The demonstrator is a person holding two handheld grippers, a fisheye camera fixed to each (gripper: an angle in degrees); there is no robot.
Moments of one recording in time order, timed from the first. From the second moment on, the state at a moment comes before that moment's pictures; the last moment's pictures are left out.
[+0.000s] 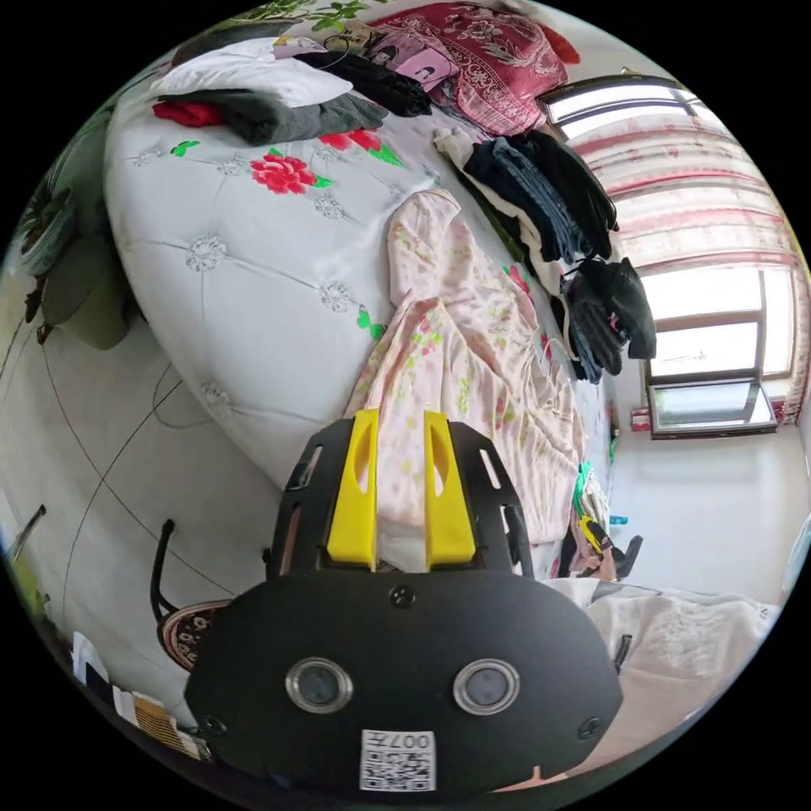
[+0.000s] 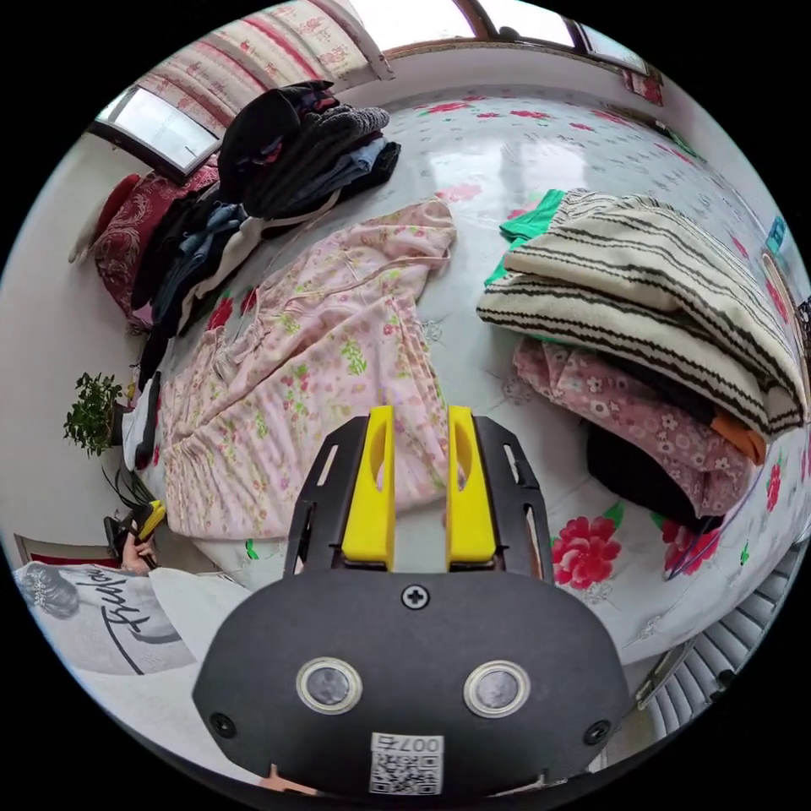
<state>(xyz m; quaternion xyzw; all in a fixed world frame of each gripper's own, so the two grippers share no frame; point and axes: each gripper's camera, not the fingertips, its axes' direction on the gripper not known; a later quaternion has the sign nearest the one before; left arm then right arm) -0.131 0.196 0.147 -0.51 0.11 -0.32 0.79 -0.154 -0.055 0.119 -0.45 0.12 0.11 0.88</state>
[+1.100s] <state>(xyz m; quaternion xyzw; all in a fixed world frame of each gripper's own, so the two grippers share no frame) -0.158 0.187 0.177 -0.48 0.06 -0.28 0.83 -0.196 0.035 0.074 -0.47 0.15 -0.06 0.87</state>
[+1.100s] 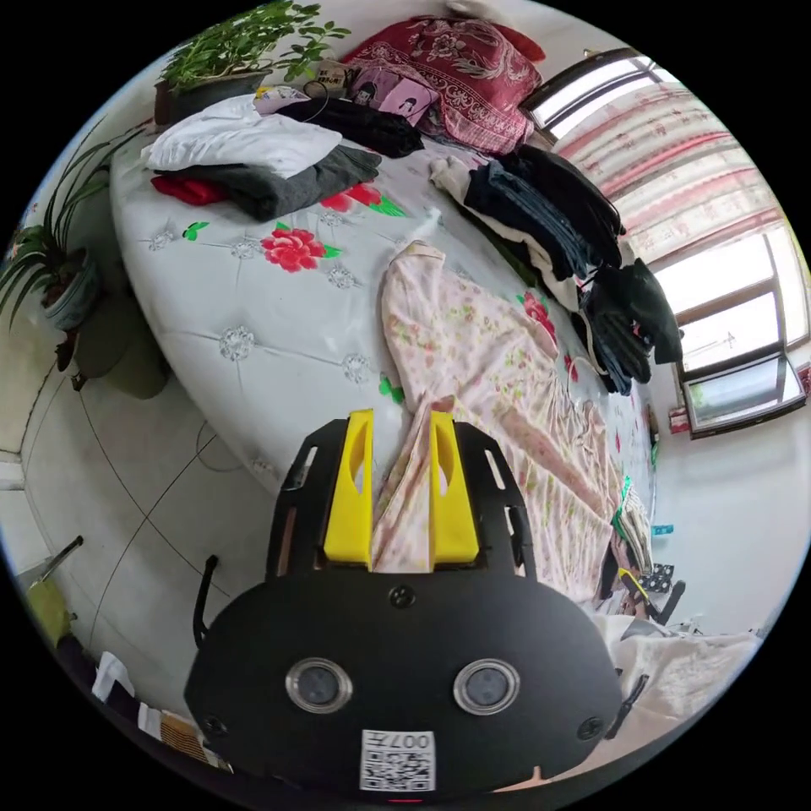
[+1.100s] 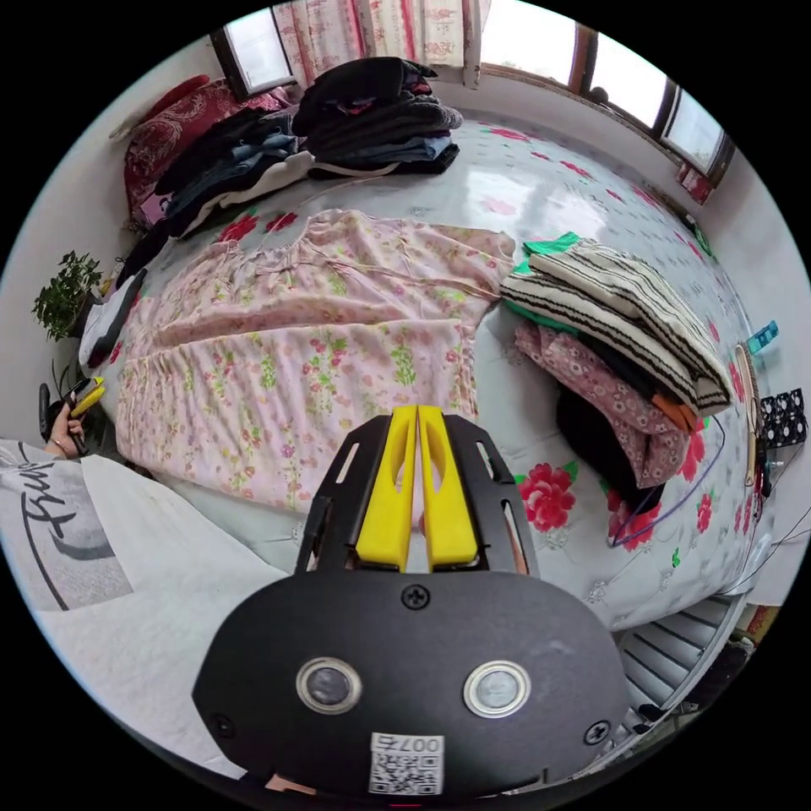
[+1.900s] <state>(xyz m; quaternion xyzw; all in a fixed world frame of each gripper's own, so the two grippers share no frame) -0.215 0.219 0.220 -0.37 0.09 -0.33 0.87 -0.280 0.029 0.139 -0.51 0.06 -0.06 0.86</state>
